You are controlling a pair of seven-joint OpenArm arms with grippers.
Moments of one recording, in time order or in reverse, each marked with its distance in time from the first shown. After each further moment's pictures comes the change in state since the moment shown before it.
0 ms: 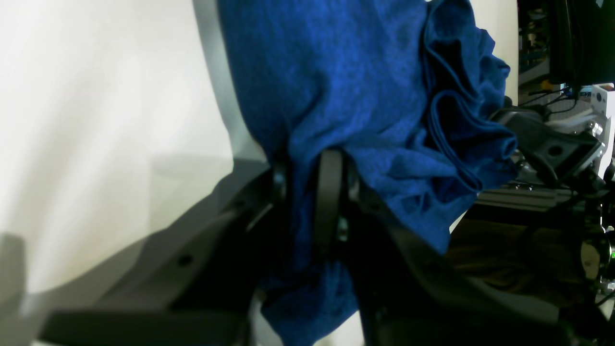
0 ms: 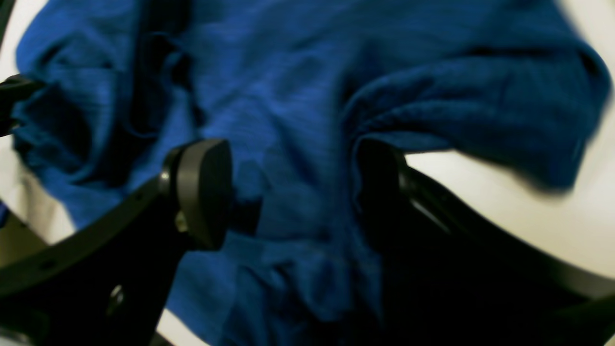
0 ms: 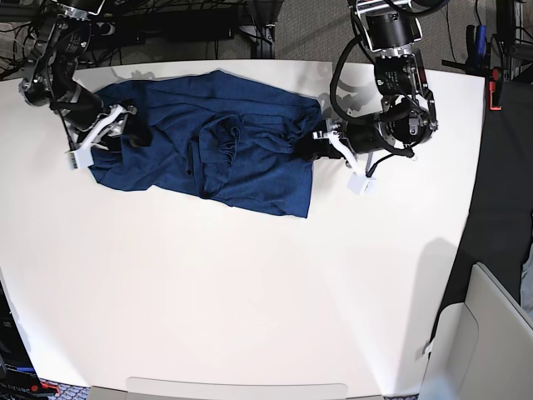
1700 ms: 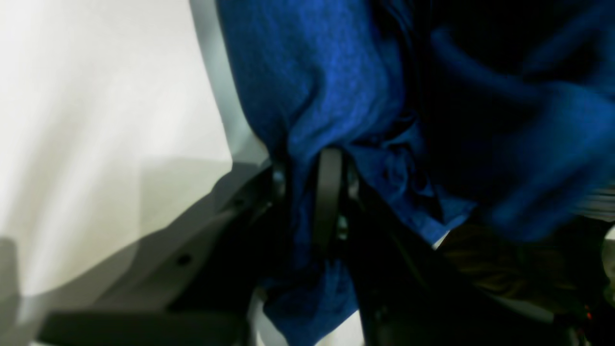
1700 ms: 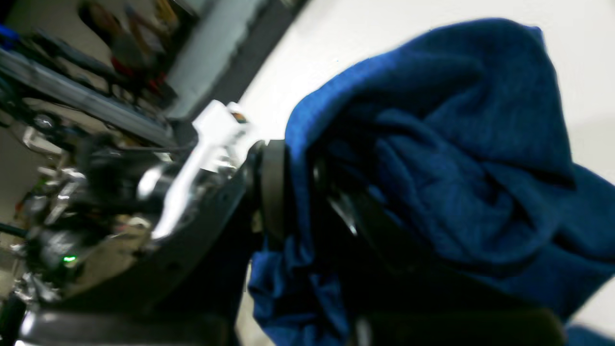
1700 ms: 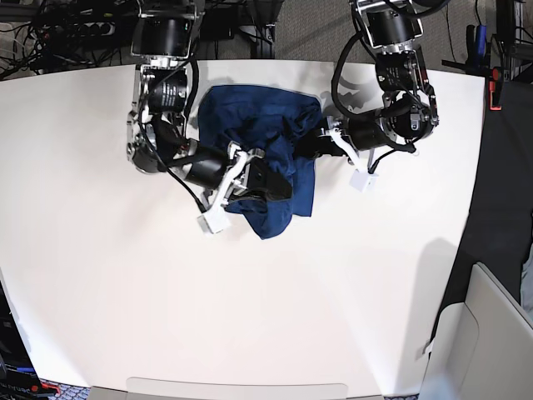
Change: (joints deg) left arm 1.2 -0.2 -0.4 0.0 -0.6 0.0 -1.1; right arm 16.7 -19.7 -20.9 -4.1 4.3 0.2 -4.5
